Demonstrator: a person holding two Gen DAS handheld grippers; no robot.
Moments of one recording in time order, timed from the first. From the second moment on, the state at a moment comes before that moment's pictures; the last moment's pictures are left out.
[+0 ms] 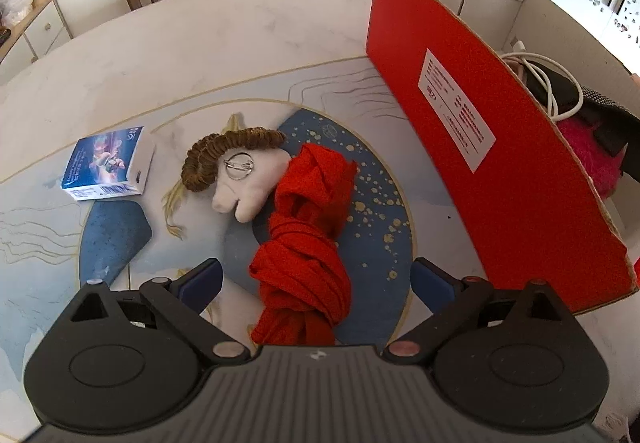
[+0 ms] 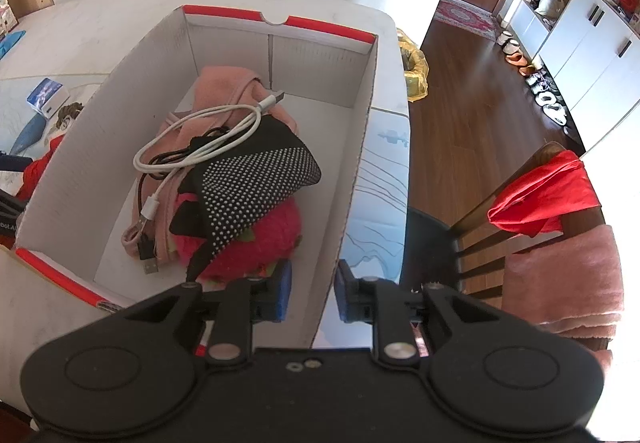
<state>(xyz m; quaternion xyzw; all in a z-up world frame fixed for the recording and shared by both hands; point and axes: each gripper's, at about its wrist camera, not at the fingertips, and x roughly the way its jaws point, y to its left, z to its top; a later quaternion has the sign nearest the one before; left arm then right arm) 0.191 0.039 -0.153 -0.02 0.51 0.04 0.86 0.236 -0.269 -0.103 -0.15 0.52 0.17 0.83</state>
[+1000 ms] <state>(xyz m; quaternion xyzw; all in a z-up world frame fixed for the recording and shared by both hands) 0.170 0.045 -0.062 -0.09 0.48 0.03 0.87 0.236 -0.273 -0.103 -0.16 0.51 0.16 0.83</state>
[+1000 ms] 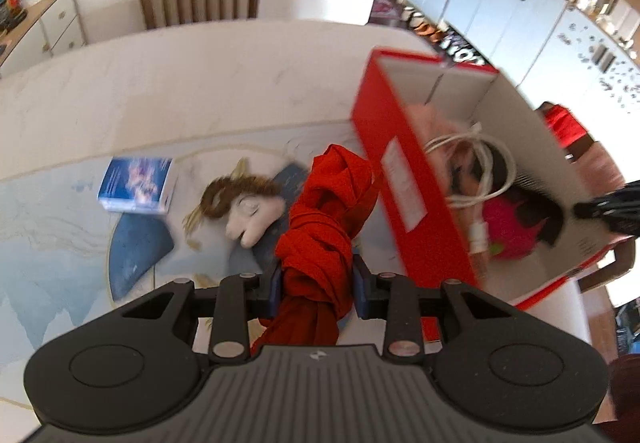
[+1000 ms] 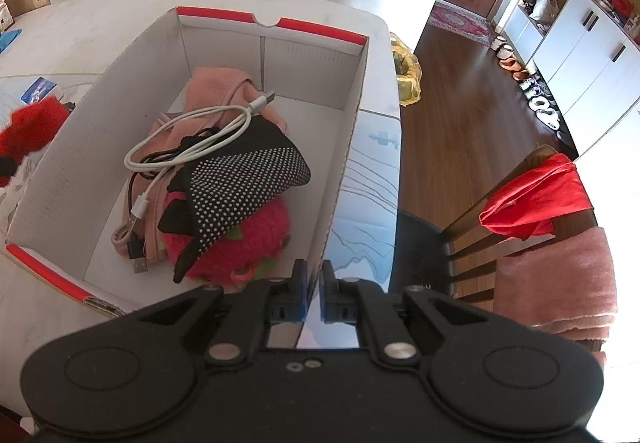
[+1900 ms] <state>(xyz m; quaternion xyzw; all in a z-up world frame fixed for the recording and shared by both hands) 0.273 -0.073 -0.007 -0.08 0.46 -0.06 0.88 0.235 -0.273 -0.102 -0.15 0.51 0.16 0.83</state>
